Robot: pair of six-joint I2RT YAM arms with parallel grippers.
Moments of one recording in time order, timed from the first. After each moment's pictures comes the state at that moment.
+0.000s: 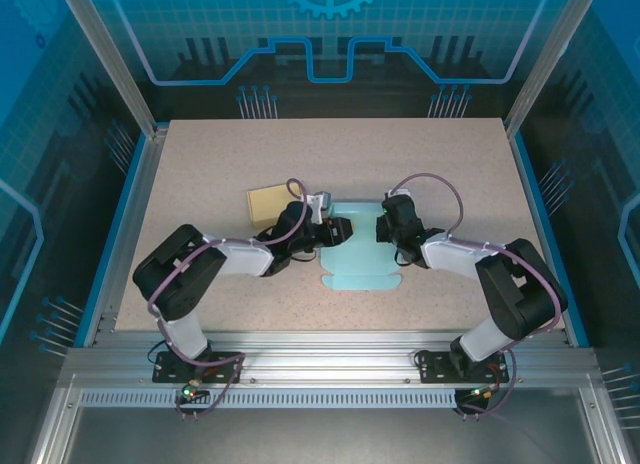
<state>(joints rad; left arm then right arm) -0.65 1.74 0.76 0.58 0.27 -0.81 0.48 1.56 0.71 0.06 0.28 0.36</state>
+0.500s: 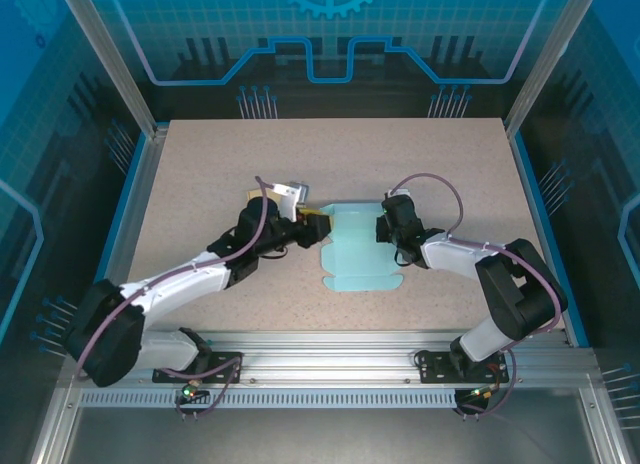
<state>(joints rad) -0.60 1.27 0.69 0.25 0.21 -0.51 0.48 1.56 0.71 0.06 0.29 0.36</state>
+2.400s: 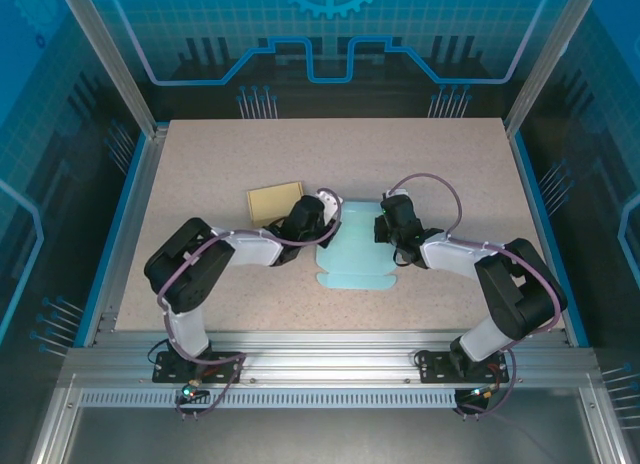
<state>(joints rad) -0.66 1.85 0.92 0.32 -0.12 -0.01 0.49 1.56 0.71 0.07 0.26 0.36</state>
